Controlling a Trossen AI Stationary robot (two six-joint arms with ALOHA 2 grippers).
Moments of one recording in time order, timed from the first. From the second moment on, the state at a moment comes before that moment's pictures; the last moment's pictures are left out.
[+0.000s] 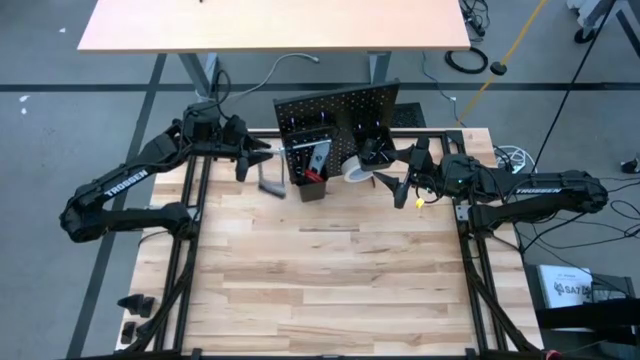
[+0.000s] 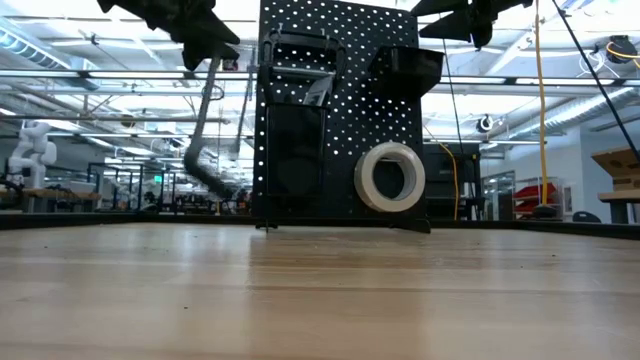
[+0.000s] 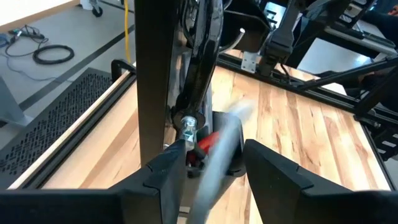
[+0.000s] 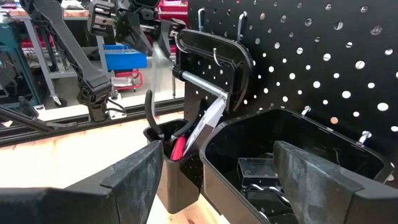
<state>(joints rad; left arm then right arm) 0.68 0.97 0.97 -0.46 0.51 0.01 -0.05 0.89 0.78 -0.03 0.39 0.07</state>
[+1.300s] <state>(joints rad) 0.60 1.17 0.93 -0.91 0.21 0.10 -0.05 0.90 0.78 -0.03 0.39 0.09</state>
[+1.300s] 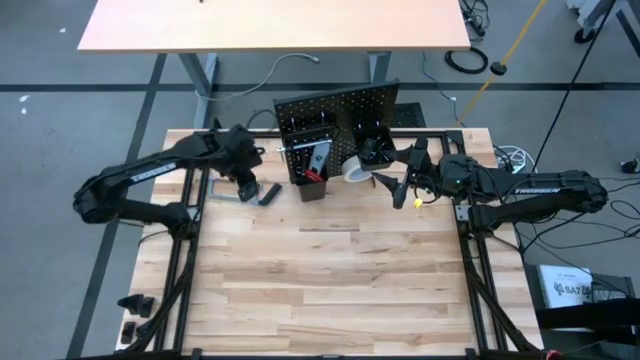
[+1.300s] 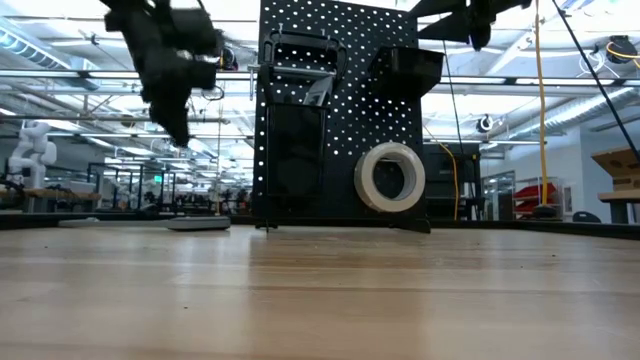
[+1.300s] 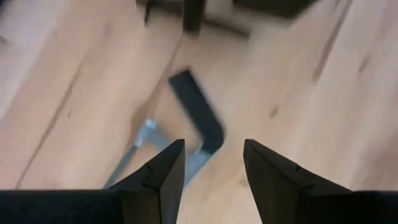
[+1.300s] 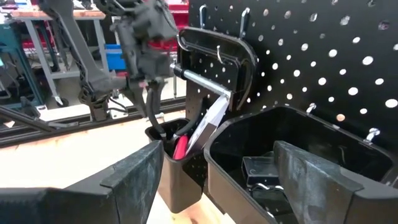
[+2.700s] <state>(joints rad) 0.64 1.44 0.64 -0.78 0.04 0.50 -0.05 0.92 0.78 -0.05 0.36 0.08</state>
